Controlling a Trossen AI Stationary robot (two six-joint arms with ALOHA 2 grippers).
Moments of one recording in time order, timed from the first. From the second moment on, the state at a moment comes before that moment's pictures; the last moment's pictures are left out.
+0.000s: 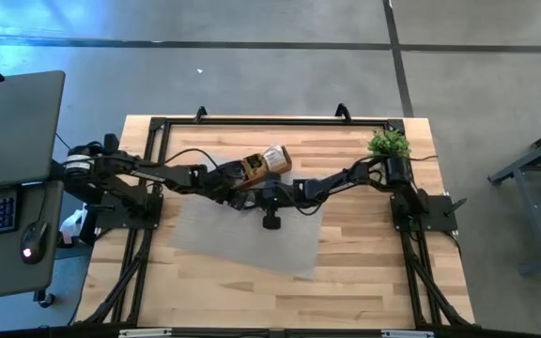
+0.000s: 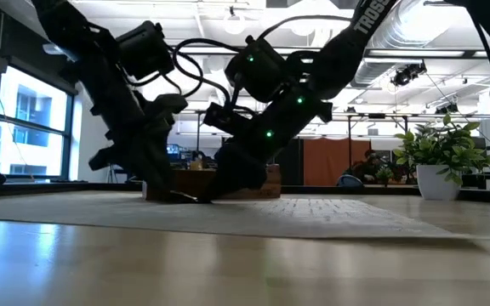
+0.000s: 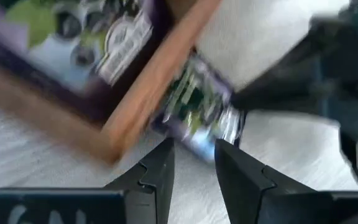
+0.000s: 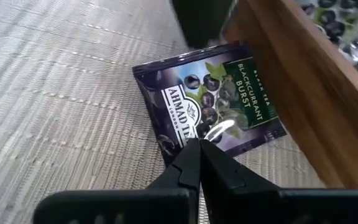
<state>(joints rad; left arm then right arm) 0.13 1.43 0.61 -0.10 -0.01 -0.94 -0.02 2.15 1.20 0.18 0.11 -0.11</state>
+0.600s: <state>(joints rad) 0.13 1.51 0.61 -0.05 0.02 -1.02 -0.02 2.16 1.20 0.18 0.07 -0.11</state>
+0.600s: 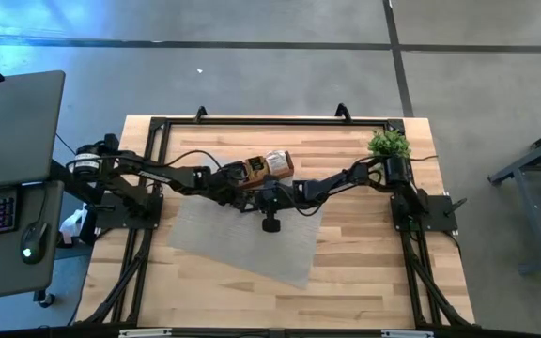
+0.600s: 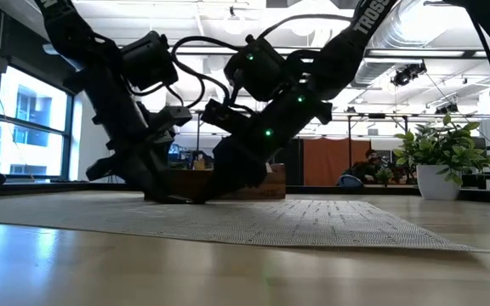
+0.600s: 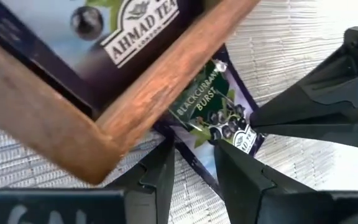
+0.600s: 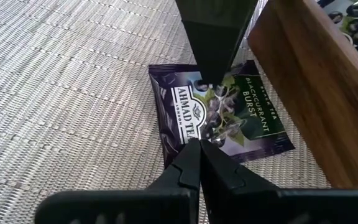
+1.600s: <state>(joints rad) 0.10 1.53 0.61 0.02 -0.04 -0.76 -0.02 2.14 1.19 0.18 0.05 -0.11</state>
